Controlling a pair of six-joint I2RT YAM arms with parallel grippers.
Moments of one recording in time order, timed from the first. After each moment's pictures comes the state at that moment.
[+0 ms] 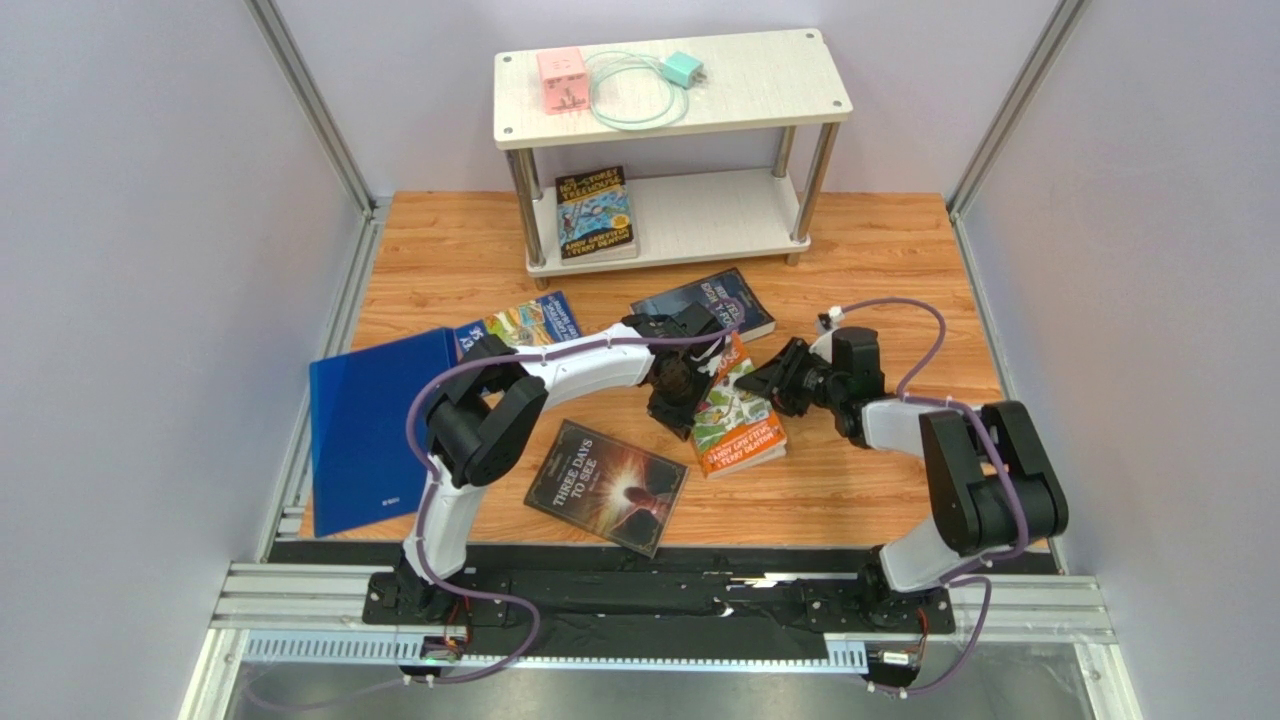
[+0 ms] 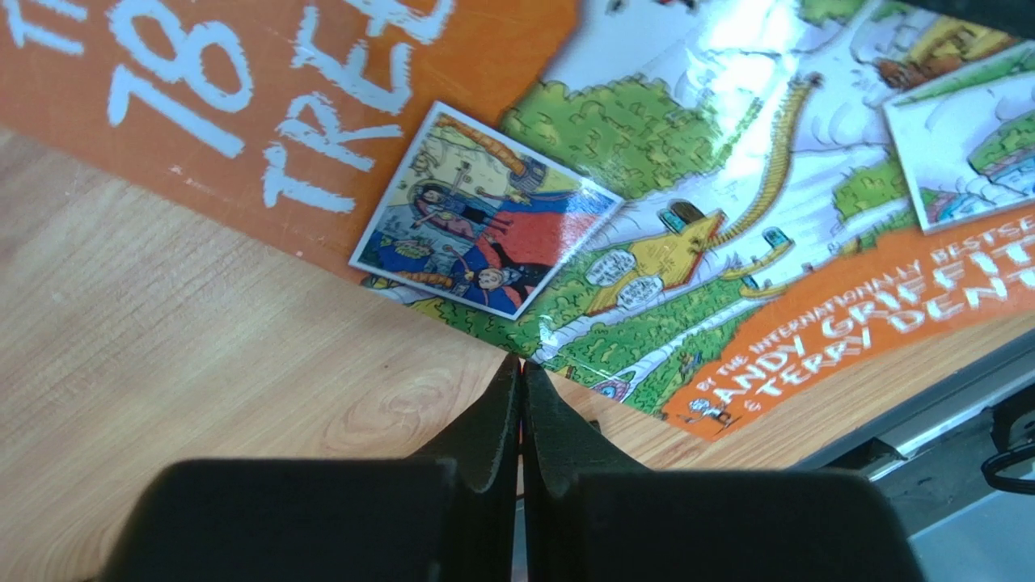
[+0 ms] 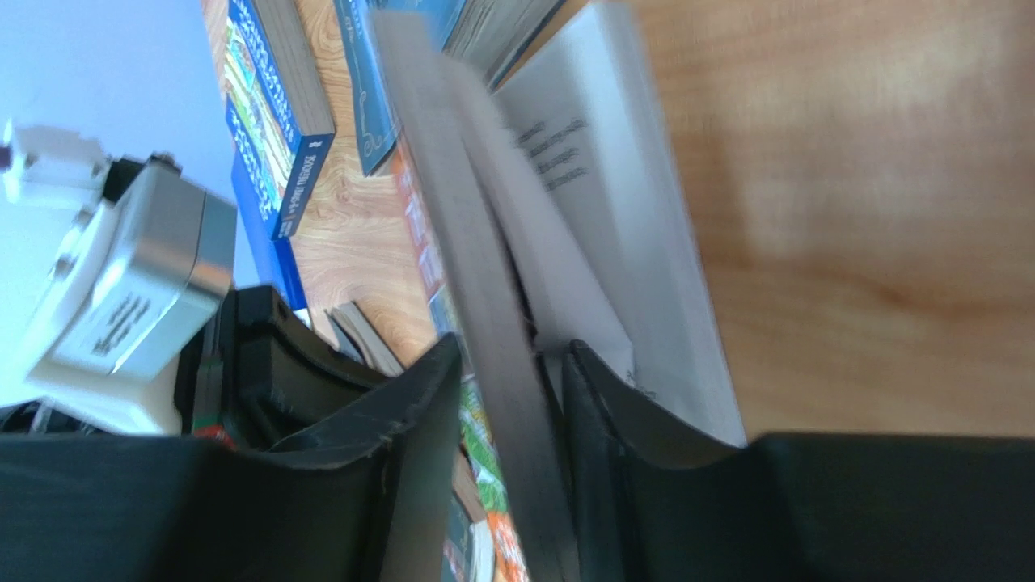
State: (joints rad) left arm -0.87 2.08 1.54 -0.68 0.17 -0.36; right arm 0.16 1.51 0.51 0.38 -0.55 0.86
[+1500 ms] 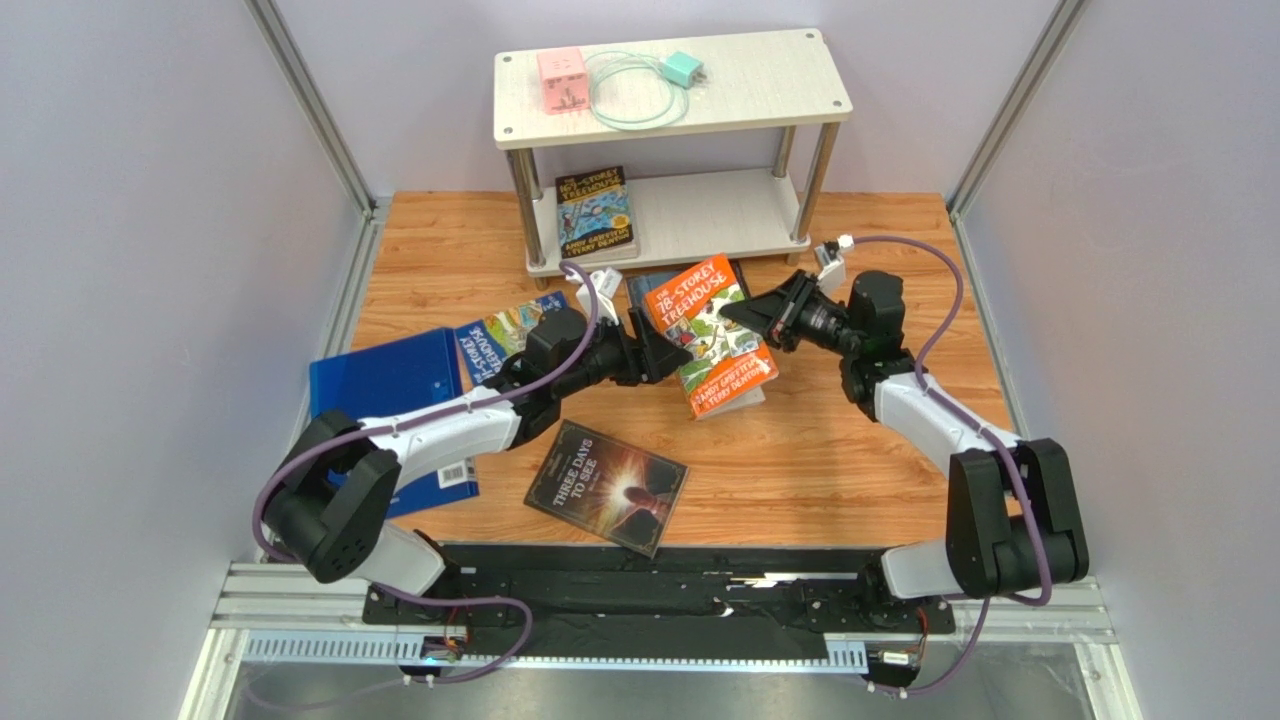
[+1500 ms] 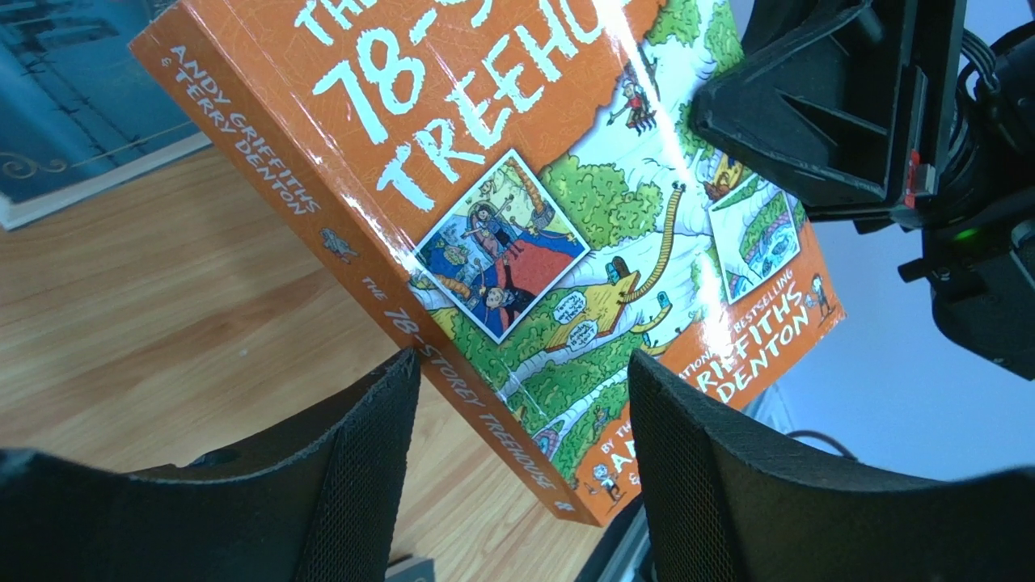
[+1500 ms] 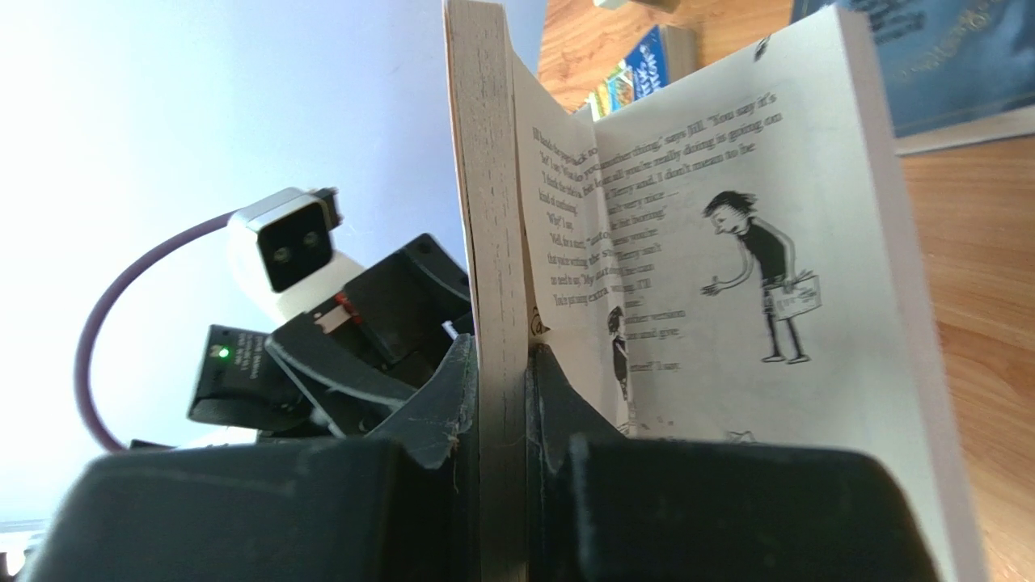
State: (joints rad) left arm -0.69 1.45 0.77 0.45 0.24 -0.76; right arm 0.18 1.40 0.75 0.47 -0.76 1.13
